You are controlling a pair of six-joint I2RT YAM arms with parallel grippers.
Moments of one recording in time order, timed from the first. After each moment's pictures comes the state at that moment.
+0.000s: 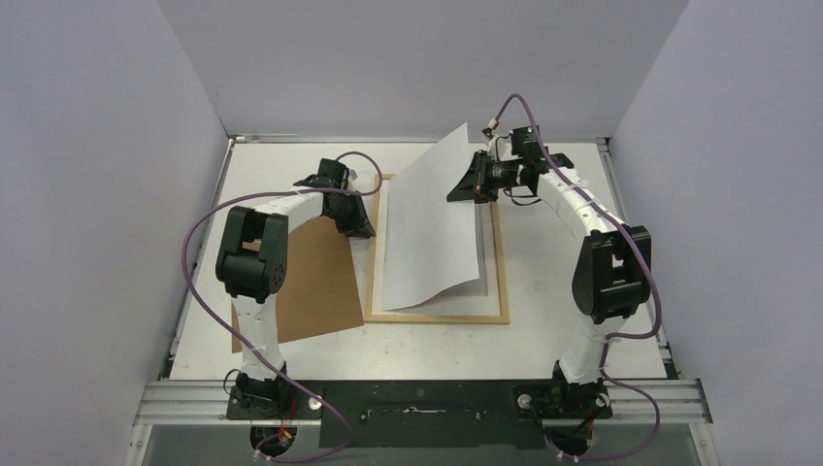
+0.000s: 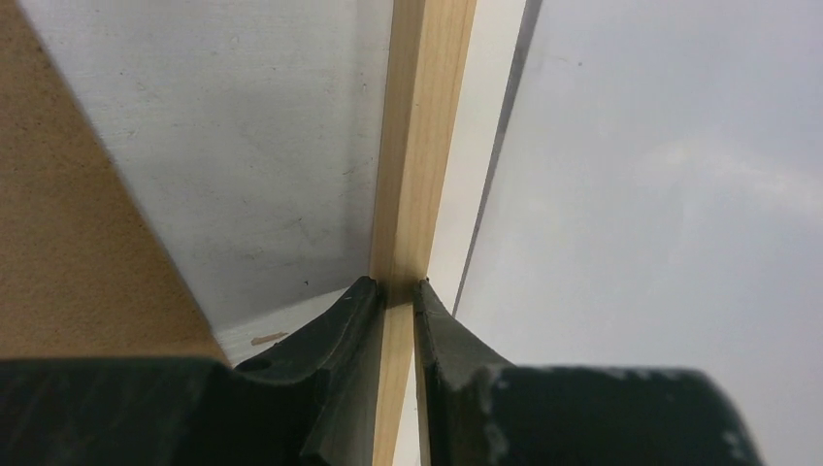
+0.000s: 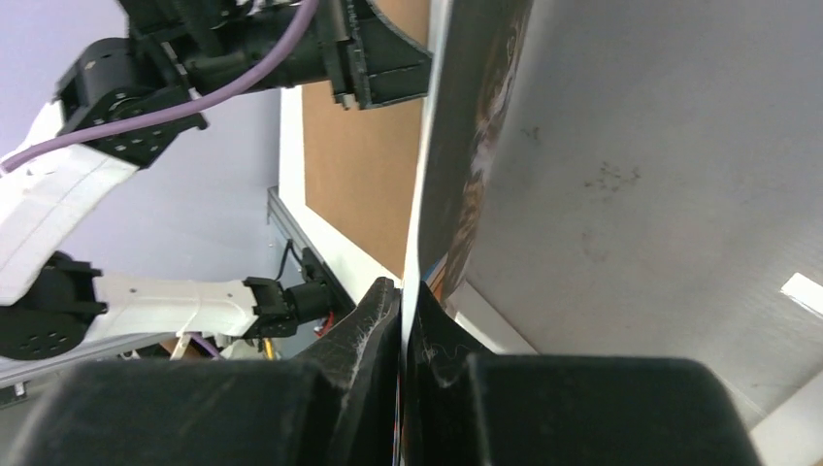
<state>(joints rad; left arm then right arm) -0.26 2.06 1.42 -0.46 0.35 -0.55 0.22 1.86 1.56 -0.57 -0.86 0.48</state>
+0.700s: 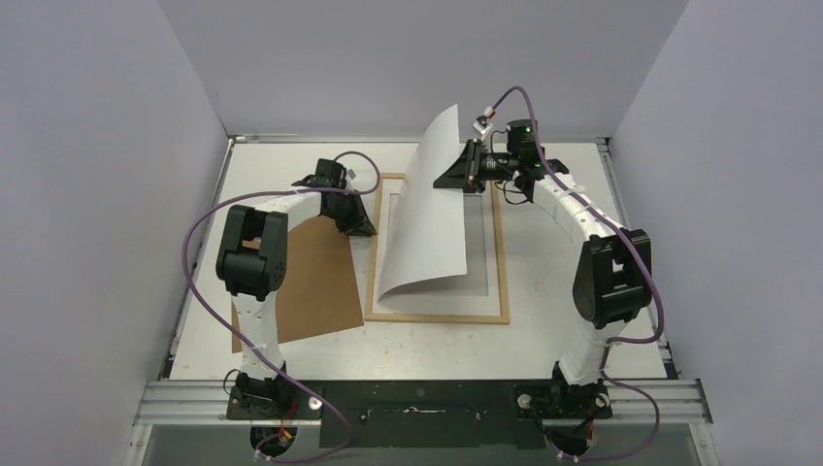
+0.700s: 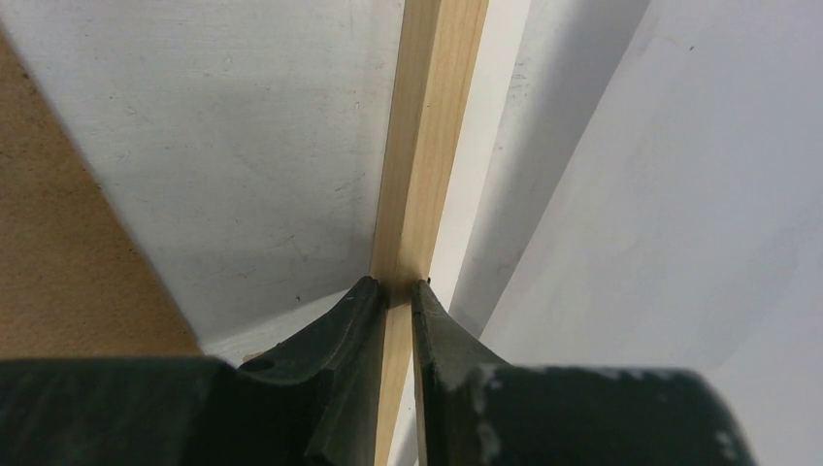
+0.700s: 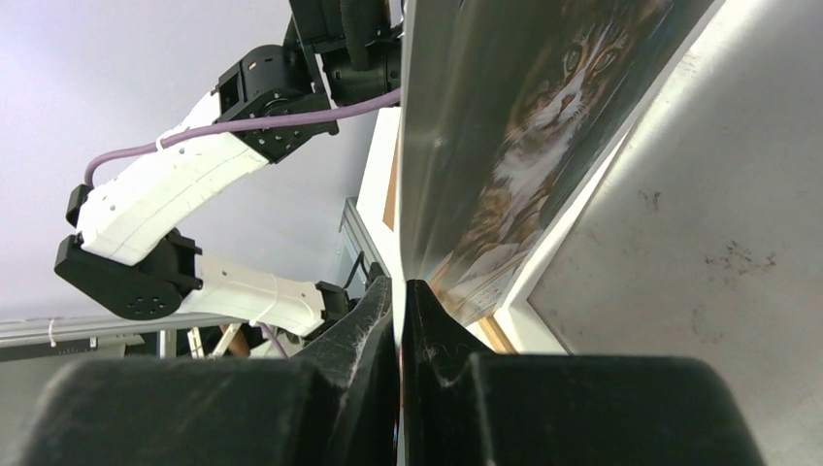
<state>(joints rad) -0.24 2.08 1.42 -0.43 0.40 -0.57 0.25 1.81 1.50 -0.24 -0.98 0.72</state>
